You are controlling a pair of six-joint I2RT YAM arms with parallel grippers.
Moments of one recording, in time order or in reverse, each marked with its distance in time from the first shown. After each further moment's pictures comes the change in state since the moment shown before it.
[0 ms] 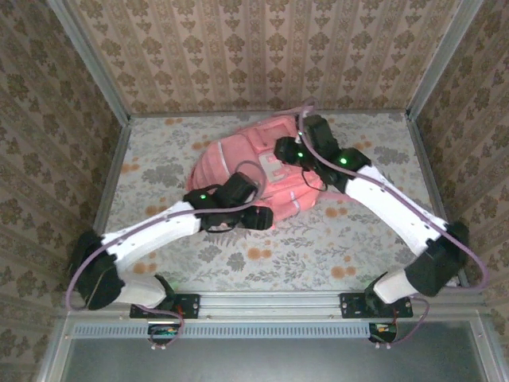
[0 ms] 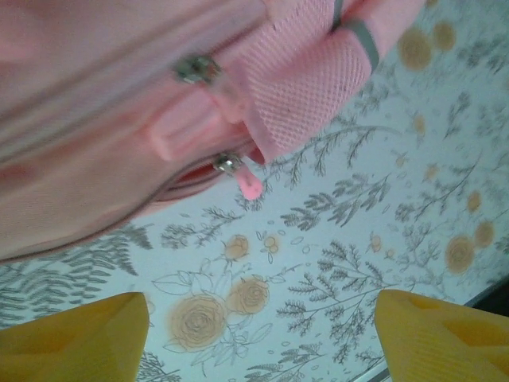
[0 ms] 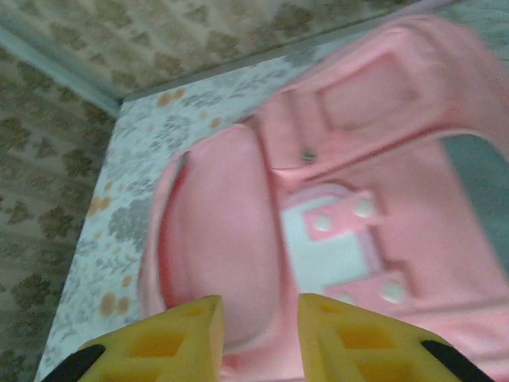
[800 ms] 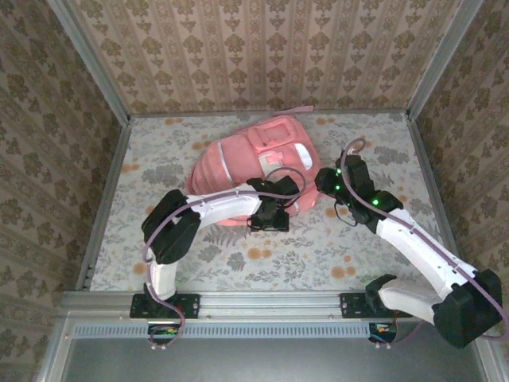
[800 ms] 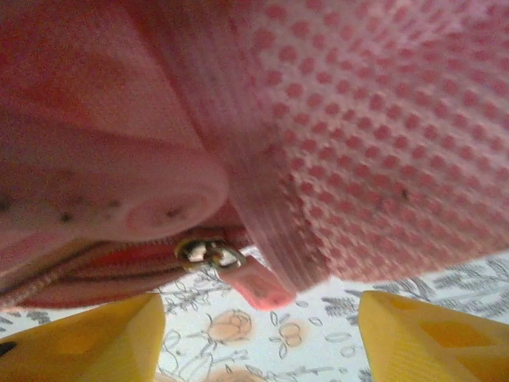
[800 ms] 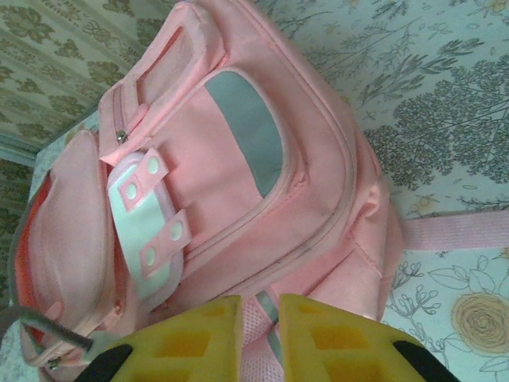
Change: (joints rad) left arm -0.051 0.523 0.320 -0.183 -0.084 -0.228; right arm -0.146 -0.332 -0.513 0.163 -0.002 0.122
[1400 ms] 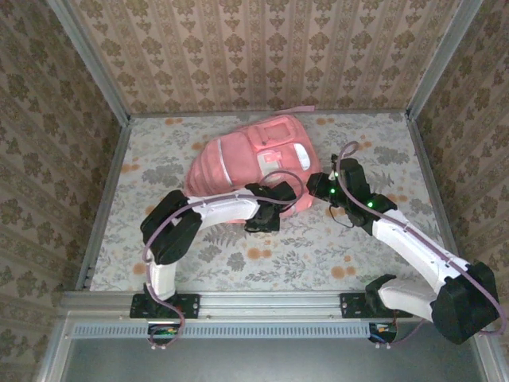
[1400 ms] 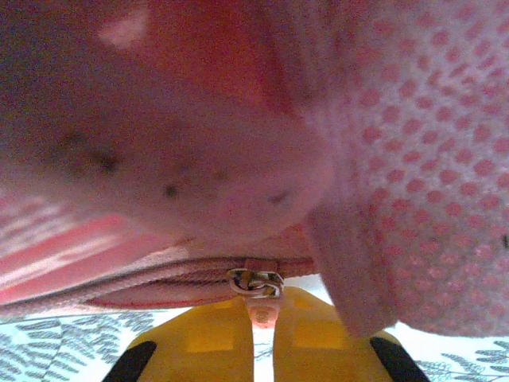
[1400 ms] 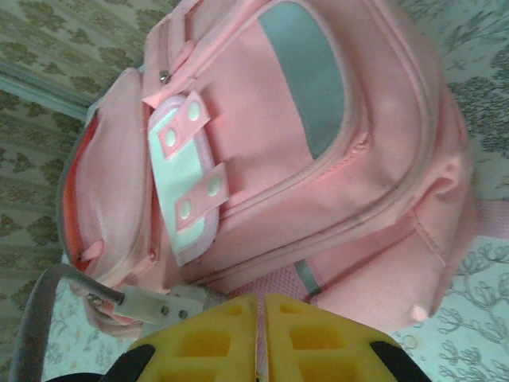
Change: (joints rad) left arm 0.003 -0.035 -0.101 0.061 -0.138 0.034; right arm 0.000 0.032 -0.064 0.132 -0.175 -0.006
